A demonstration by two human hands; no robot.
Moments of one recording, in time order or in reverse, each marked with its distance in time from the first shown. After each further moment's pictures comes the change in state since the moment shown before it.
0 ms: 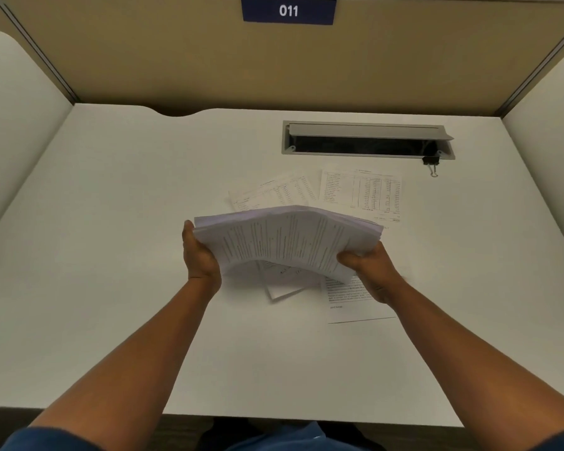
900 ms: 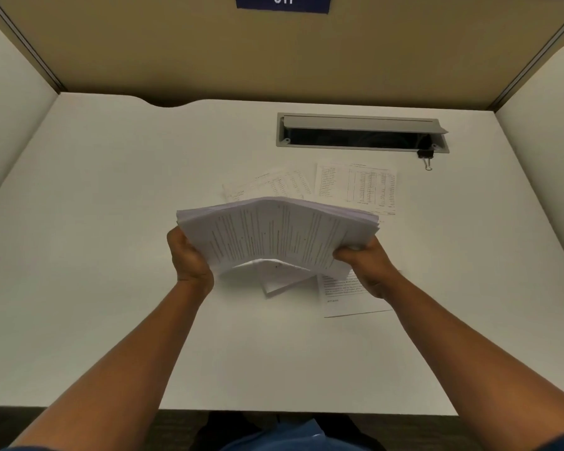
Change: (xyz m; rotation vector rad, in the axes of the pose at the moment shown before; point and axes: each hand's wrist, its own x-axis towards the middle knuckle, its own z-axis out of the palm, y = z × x) left_hand -0.002 -0.003 -0.011 -0.020 -0.127 0.091; right_hand -0.003 -0.001 0.002 -0.042 -0.015 0.052
